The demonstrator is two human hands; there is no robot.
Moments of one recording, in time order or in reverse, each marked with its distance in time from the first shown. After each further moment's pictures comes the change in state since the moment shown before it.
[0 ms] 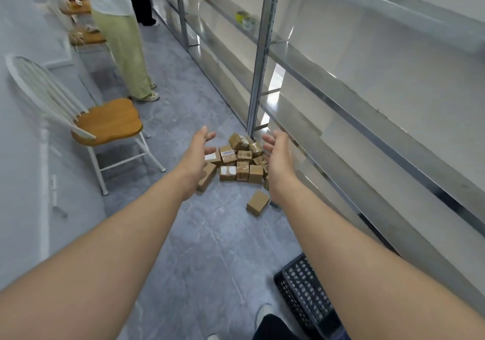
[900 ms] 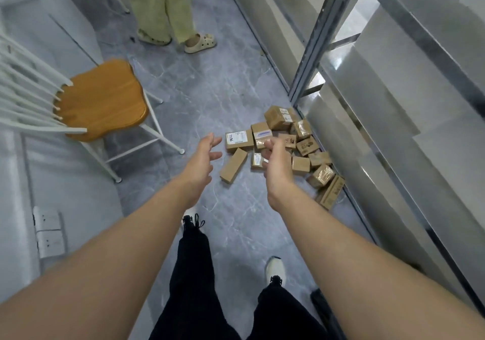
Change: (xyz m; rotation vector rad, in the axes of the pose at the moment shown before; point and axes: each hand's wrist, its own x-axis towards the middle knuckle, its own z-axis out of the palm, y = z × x) left_hand 0.435 -0.009 -0.101 0.038 0.034 -0.327; right_hand 0.404 0.067 0.250 -0.093 -0.030 0.330
